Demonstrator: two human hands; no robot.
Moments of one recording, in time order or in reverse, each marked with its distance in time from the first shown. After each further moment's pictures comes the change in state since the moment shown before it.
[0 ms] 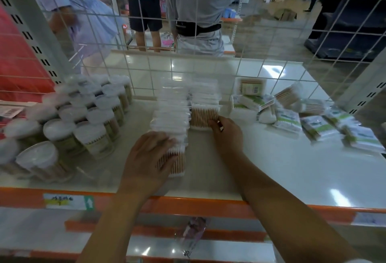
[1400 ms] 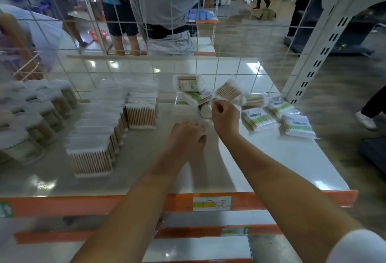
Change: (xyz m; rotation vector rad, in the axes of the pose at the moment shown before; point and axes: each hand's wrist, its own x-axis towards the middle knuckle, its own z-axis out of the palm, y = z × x) left_hand 0.106 0.179 0.117 0.047 -0.454 0.011; right_hand 0.035 0.089 -0.118 0.226 0.171 0.092
